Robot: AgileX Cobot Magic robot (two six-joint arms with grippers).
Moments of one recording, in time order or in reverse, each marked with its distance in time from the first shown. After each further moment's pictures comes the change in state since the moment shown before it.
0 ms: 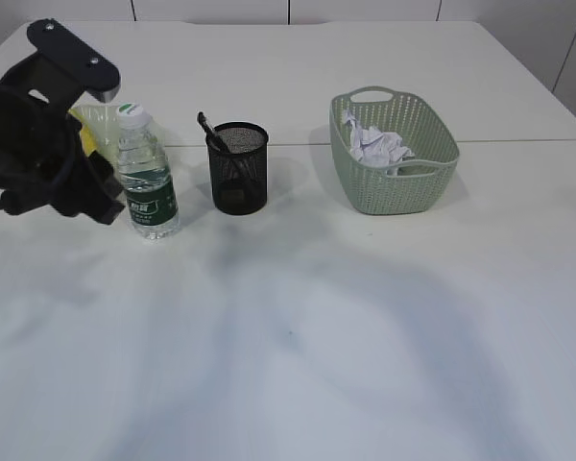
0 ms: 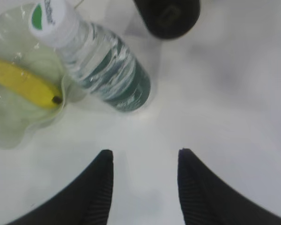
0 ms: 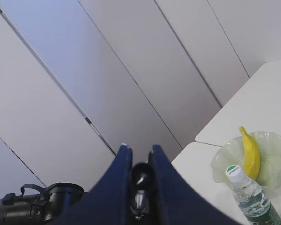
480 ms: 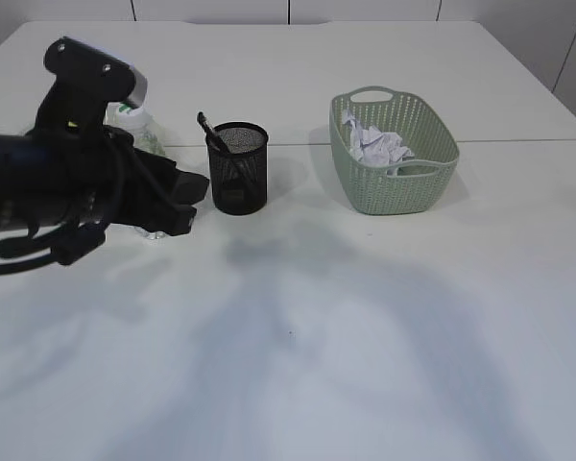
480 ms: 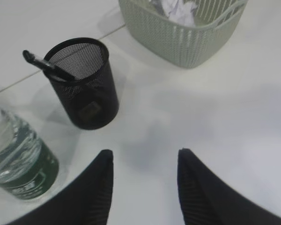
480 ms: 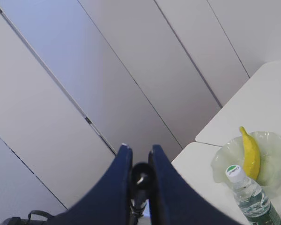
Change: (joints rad) left arm -0.071 0.000 0.178 -0.254 -0.584 -0.023; right arm 0.000 0.000 0.000 0.000 0.000 0.000
